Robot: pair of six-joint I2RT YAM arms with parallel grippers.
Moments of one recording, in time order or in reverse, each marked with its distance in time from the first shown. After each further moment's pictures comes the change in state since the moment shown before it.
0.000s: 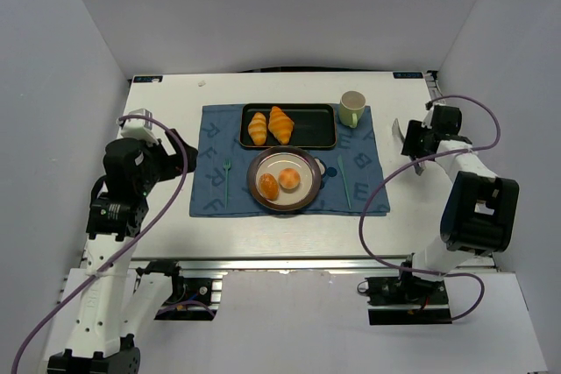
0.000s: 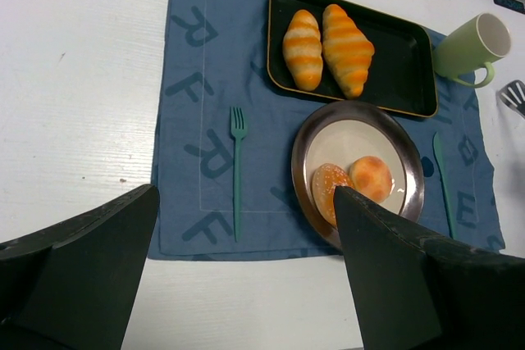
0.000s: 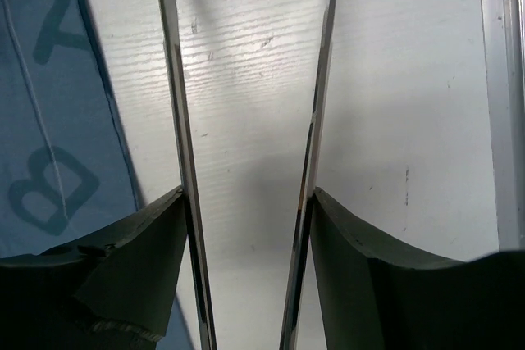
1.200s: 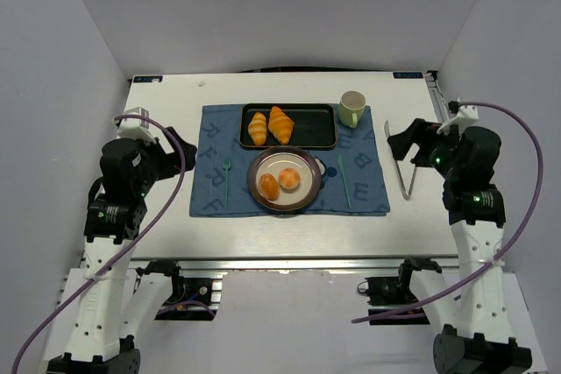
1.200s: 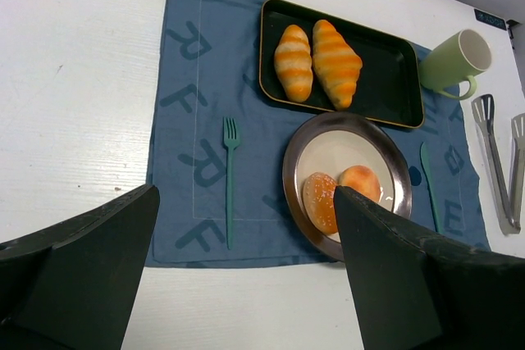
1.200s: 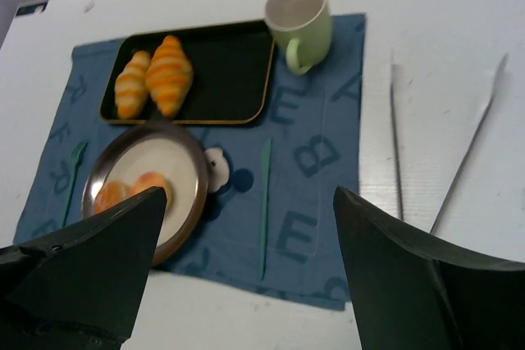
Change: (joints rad) left arm 0.000 -0.009 0.019 0.012 0.004 -0.018; right arm 0.068 -0.769 -0.051 -0.185 -0.286 0.190
